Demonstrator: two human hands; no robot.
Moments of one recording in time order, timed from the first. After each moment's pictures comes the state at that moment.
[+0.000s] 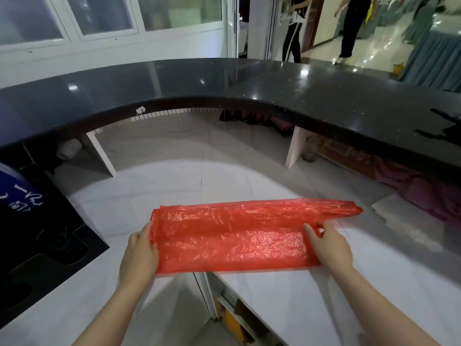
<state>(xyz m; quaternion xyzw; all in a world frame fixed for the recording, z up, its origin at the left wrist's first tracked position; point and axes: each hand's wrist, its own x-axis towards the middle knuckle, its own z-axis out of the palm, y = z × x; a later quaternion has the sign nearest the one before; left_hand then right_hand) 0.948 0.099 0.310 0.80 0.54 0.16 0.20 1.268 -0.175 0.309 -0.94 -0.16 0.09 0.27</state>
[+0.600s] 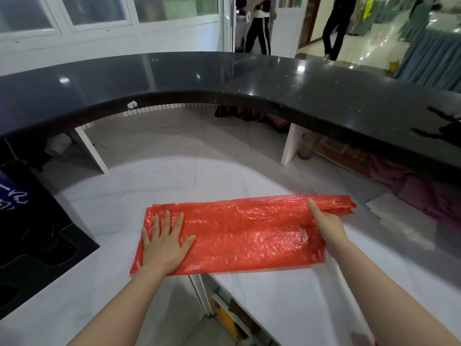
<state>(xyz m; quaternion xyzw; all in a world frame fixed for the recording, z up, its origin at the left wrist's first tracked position) 1.003 0.093 0.288 0.89 0.44 -0.05 0.10 1.295 -0.160 0.341 -0.82 -0.04 0.23 0.53</state>
